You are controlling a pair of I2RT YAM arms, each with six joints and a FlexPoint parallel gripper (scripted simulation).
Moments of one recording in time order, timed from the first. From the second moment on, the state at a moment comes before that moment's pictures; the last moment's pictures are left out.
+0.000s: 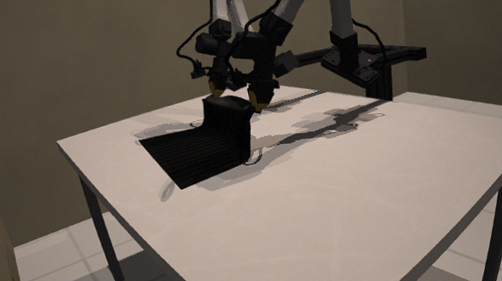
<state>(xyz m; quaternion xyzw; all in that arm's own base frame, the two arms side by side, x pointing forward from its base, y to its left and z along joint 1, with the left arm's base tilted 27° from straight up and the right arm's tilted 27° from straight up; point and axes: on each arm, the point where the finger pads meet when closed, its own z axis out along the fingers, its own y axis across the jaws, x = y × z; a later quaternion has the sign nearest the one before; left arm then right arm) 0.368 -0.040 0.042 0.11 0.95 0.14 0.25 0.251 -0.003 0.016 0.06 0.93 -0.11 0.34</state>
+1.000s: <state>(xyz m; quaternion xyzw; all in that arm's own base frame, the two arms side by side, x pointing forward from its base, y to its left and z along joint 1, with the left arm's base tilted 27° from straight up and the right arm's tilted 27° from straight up) 0.550 -0.052 0.012 0.10 0.96 0.14 0.22 0.403 -0.048 0.022 0.07 0.96 -0.14 0.24</state>
